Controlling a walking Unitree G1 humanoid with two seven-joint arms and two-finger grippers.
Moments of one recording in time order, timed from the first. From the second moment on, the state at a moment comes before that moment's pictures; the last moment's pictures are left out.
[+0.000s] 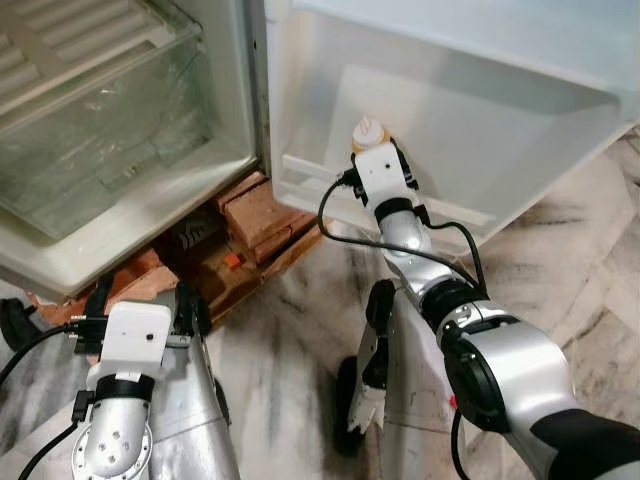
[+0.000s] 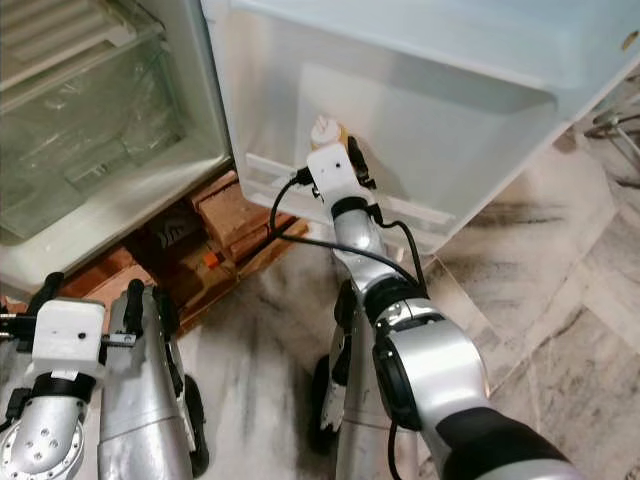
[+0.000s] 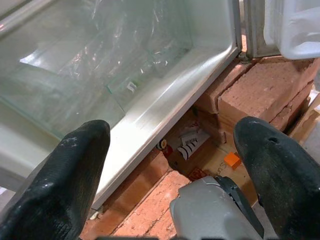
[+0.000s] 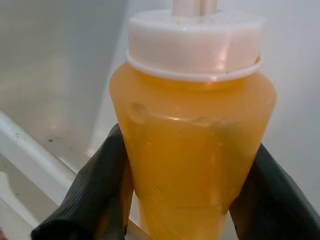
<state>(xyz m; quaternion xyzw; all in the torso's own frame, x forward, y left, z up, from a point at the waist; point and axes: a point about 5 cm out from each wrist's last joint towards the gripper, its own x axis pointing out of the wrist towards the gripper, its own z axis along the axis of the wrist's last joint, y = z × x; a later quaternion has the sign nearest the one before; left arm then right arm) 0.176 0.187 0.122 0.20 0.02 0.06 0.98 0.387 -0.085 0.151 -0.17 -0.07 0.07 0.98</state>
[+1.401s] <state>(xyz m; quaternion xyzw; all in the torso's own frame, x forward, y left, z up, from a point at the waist) 0.230 0.189 0.112 0.20 0.00 0.06 0.98 0.349 -0.121 0.151 -0.03 -0.19 0.21 0.96</state>
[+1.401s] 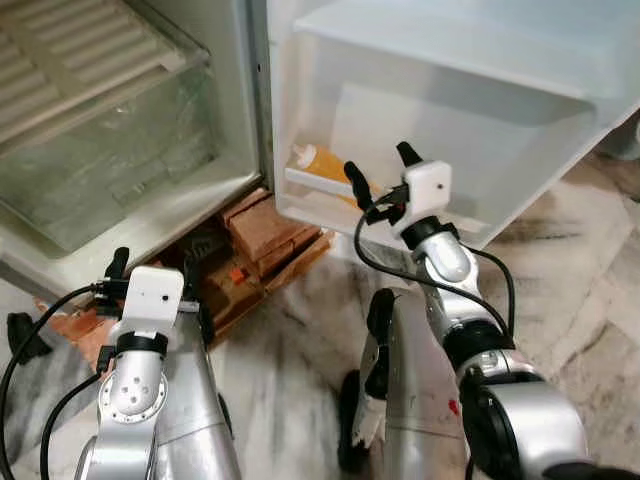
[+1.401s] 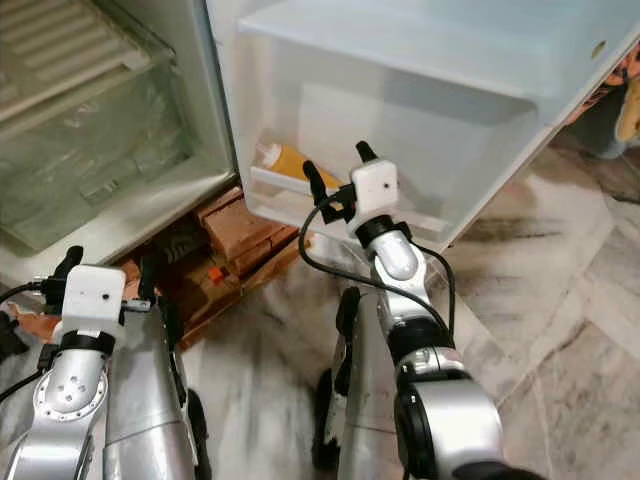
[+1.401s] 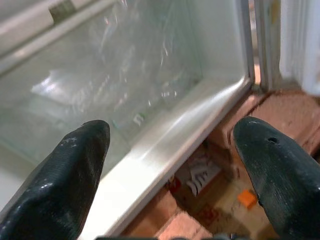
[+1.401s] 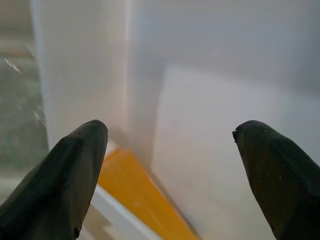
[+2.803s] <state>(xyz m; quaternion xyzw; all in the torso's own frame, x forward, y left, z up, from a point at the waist) 0.247 0.186 0.098 0.19 -0.02 0.06 0.98 0.266 -0.138 0.111 0.05 -0.06 0.13 0.99</state>
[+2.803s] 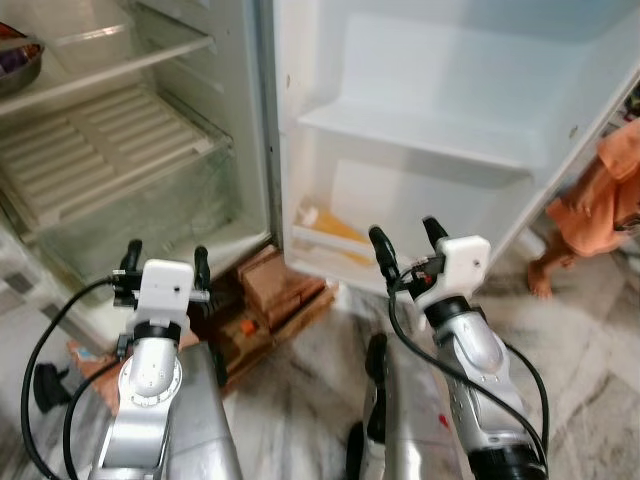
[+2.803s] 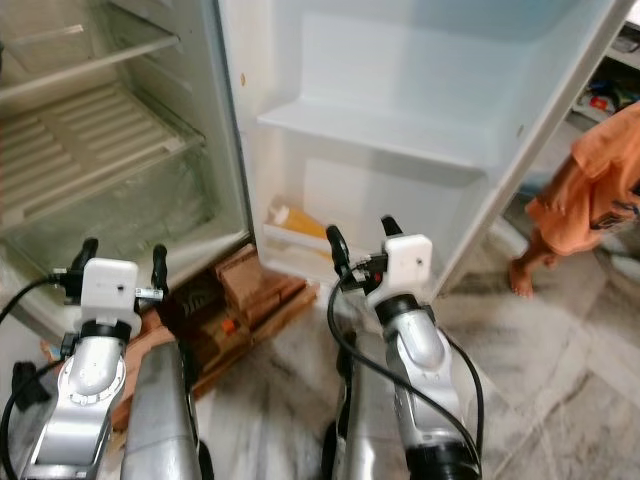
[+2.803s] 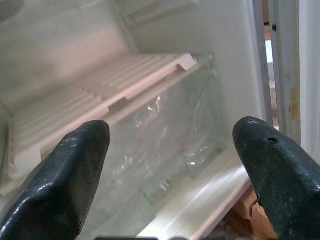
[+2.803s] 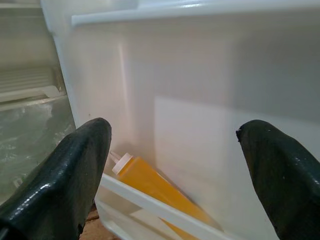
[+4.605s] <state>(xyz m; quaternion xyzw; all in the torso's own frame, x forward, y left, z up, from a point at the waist) 0.256 0.181 0.095 0.18 -0.03 0.05 0.98 0.267 -0.132 0.102 0.03 0.00 0.15 0.99</state>
